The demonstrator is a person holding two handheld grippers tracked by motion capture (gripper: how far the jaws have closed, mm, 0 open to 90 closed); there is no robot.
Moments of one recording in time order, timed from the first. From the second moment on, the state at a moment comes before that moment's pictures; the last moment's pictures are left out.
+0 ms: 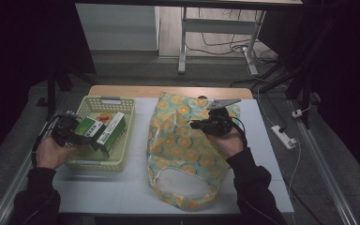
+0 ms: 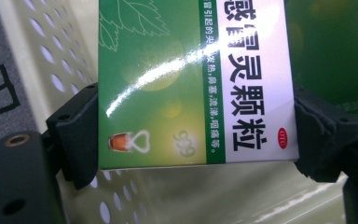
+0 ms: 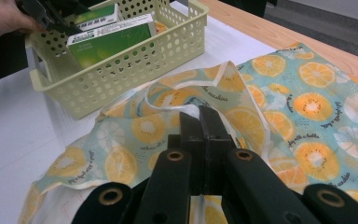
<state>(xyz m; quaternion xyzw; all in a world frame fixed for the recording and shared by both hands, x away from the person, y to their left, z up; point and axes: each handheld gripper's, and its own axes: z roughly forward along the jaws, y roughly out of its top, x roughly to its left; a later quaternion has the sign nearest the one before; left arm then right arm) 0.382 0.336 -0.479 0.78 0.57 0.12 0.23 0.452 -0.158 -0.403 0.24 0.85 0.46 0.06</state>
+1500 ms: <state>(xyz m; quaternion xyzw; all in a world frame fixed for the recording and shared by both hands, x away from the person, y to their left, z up) 0.314 0.336 -0.418 0.73 0.53 0.20 0.38 0.453 -0.161 -0.403 0.24 0.85 0.47 0.06</state>
